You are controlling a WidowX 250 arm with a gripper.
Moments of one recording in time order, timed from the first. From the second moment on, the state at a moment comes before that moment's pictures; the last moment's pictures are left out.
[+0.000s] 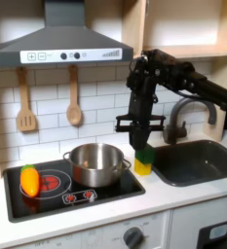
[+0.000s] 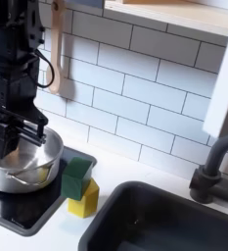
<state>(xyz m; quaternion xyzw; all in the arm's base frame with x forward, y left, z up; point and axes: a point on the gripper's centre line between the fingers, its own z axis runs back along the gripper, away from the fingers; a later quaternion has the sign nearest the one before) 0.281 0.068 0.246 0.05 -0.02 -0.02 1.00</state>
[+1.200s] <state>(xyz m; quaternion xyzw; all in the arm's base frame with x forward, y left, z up) 0.278 0.068 0.253 0.05 -0.04 0.02 1.00</state>
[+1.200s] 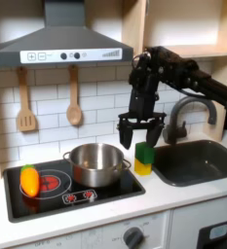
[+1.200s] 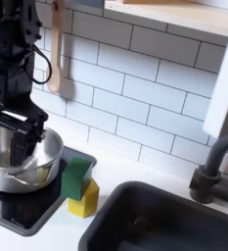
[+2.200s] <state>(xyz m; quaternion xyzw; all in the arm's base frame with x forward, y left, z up) 0.325 0.099 0.218 0.06 -0.06 0.02 1.00</state>
